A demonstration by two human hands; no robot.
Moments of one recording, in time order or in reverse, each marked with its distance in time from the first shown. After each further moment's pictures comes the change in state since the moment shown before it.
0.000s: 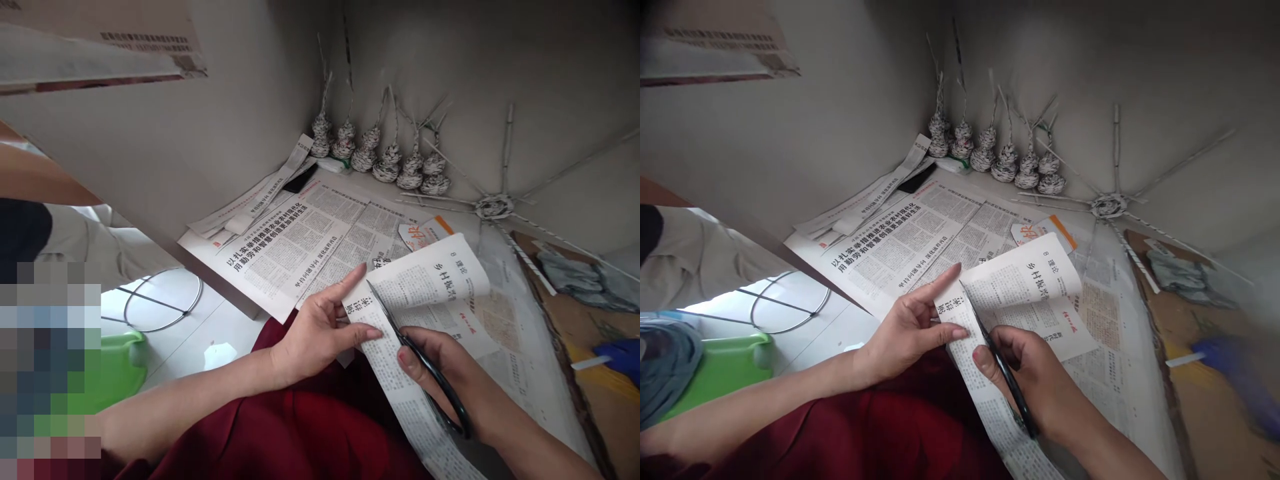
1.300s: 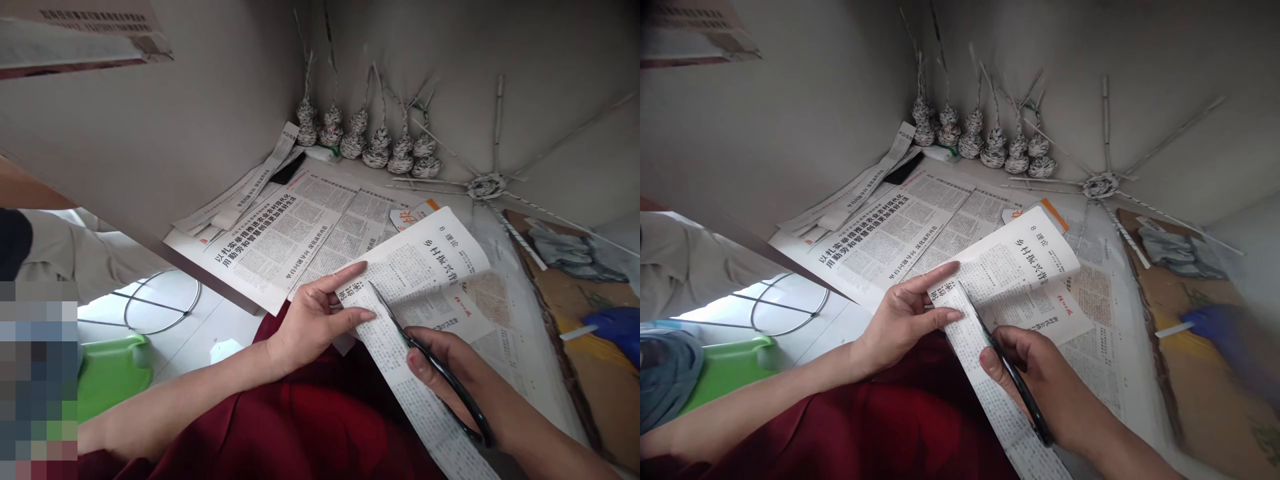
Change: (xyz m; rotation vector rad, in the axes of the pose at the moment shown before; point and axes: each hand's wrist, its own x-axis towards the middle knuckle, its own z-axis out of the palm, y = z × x) left_hand 0.002 -0.006 0.004 0.064 0.060 0.001; right_hand -0.021 0.003 0.001 0.060 0.031 0.018
